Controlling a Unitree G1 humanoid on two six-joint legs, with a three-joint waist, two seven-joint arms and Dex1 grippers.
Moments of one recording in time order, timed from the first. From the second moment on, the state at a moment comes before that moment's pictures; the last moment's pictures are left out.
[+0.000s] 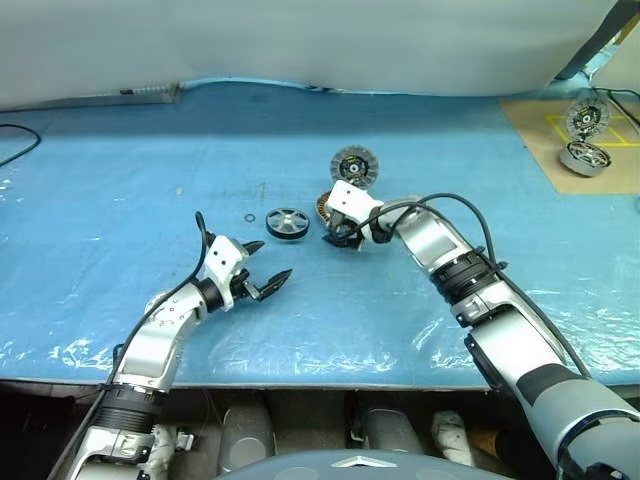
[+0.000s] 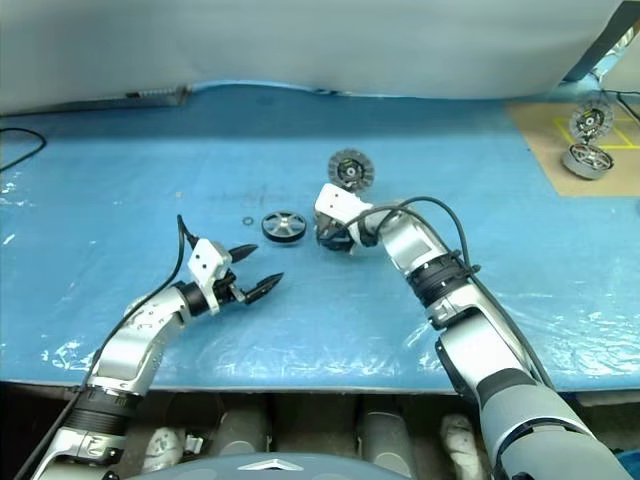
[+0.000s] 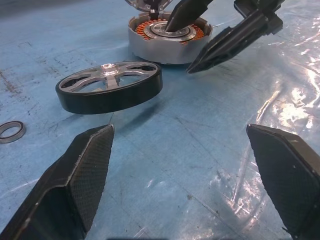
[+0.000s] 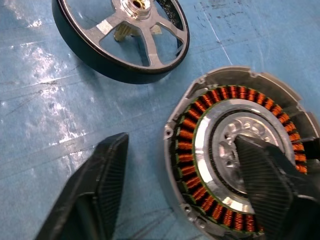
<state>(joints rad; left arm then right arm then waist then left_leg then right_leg) -0.15 0.38 -0.05 0.01 -0.24 0.13 -0.72 -0.89 -0.35 0.45 0.47 -0.15 0.47 0.81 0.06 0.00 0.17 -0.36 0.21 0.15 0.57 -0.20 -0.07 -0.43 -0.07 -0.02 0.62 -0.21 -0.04</state>
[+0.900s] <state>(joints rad) -0.13 0.38 -0.05 -0.01 -0.24 0.14 -0.72 -0.53 -0.46 0.43 -0.28 -0.14 0.93 0.86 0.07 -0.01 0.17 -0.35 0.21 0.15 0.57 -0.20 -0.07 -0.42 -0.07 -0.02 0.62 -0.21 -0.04</state>
